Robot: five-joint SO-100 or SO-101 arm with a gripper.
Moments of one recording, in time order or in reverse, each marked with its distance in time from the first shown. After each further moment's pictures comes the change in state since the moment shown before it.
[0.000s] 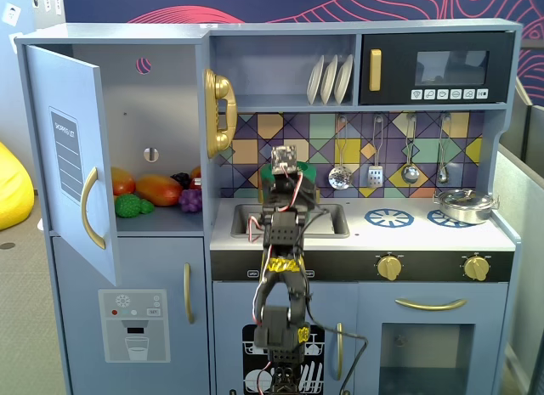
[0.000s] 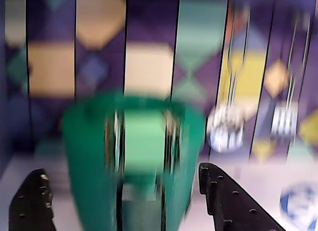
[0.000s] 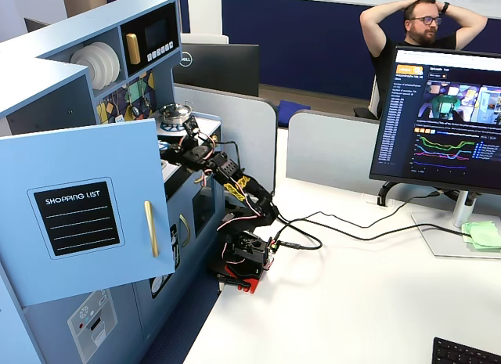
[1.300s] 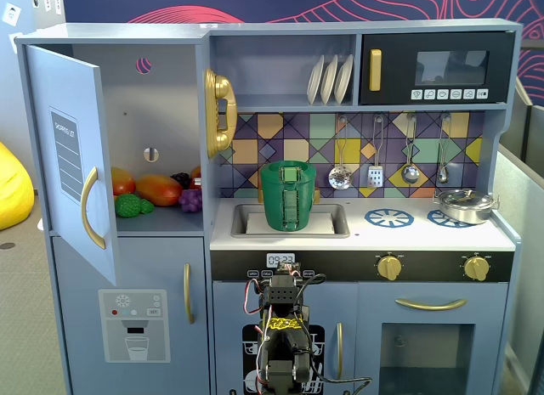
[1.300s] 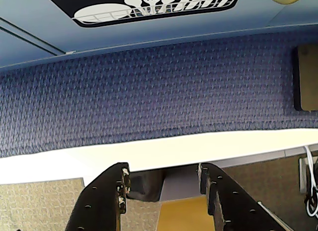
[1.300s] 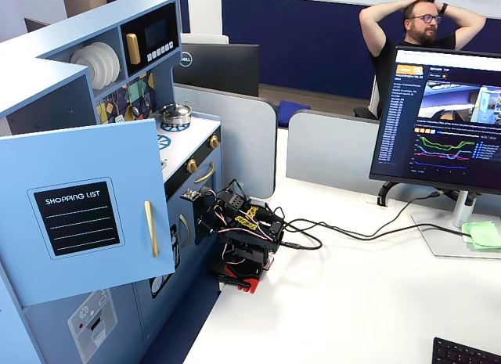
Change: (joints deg) arm -5.1 36.0 53.3 62.1 9.3
